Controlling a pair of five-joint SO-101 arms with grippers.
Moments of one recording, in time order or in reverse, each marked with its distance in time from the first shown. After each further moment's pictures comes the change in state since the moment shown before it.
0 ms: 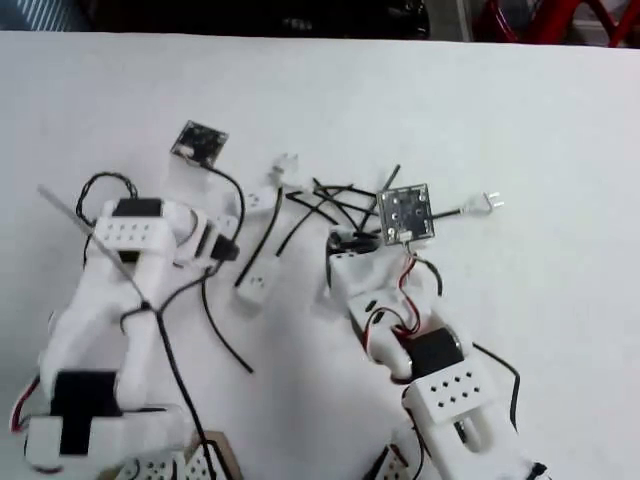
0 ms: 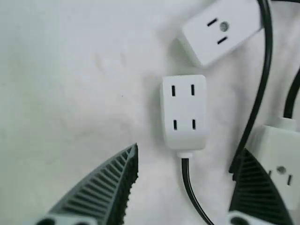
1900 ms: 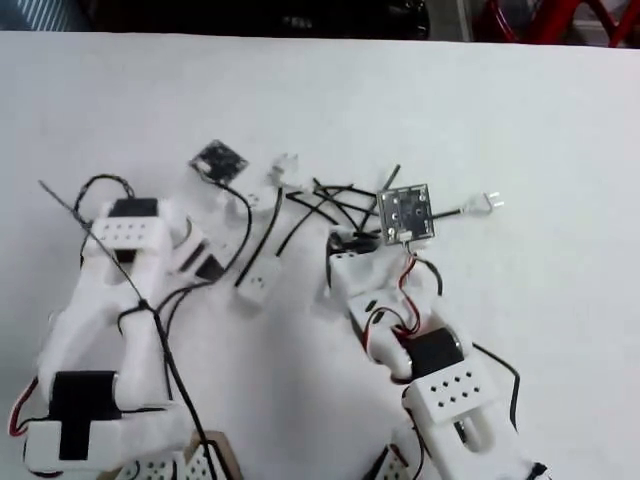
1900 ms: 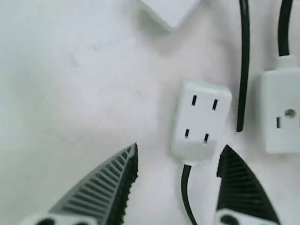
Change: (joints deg) left arm -1.8 -0.9 0.3 4.6 -18.1; right arm 0.0 0.0 0.0 0.0 0.0
